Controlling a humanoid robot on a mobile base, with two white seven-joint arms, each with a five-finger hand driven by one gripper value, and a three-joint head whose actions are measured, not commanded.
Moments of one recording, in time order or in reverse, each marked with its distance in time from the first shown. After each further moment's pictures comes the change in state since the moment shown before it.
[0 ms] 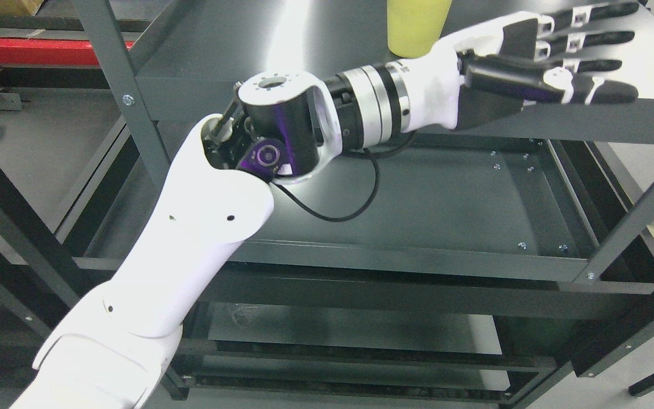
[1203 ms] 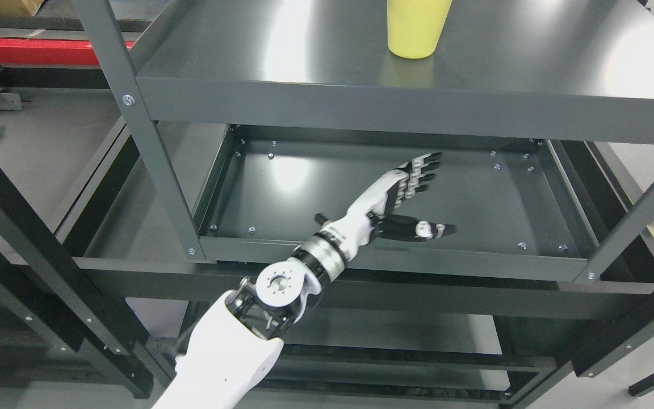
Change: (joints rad) left arm 0.577 0.000 0.034 0.106 -0.898 -0.516 -0.009; right arm 0.000 0.000 0.000 0.000 0.000 0.000 0.000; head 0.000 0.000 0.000
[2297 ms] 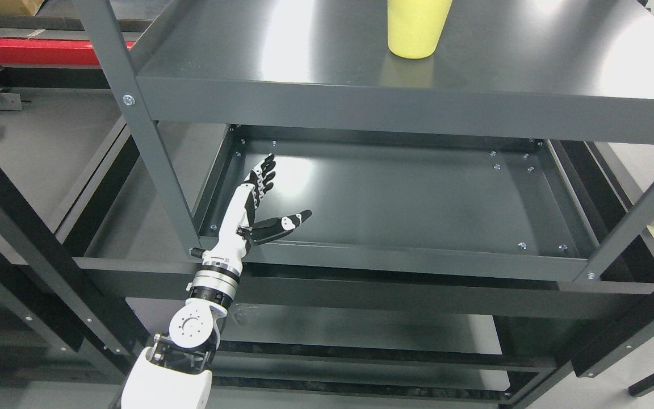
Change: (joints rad) left arm 0.221 0.000 0.381 -0.015 -0.240 -0.134 0.089; right arm 0.000 0.000 0.000 0.000 0.000 0.000 -0.001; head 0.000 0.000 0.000
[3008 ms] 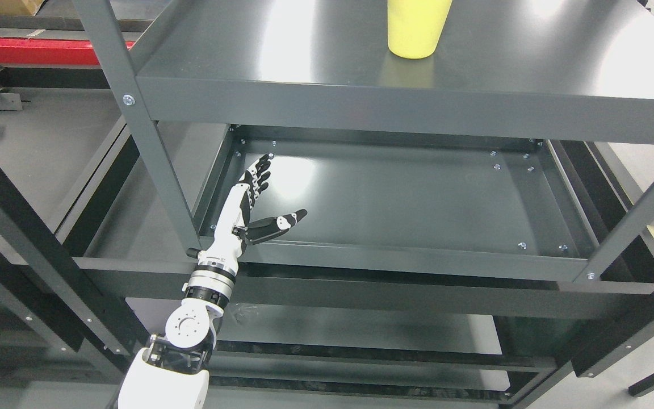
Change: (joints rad) left arm 0.003 0.000 0.004 -0.008 -0.006 0.003 -0.003; right arm 0.000 0.000 0.000 0.000 0.000 0.000 0.000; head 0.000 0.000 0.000
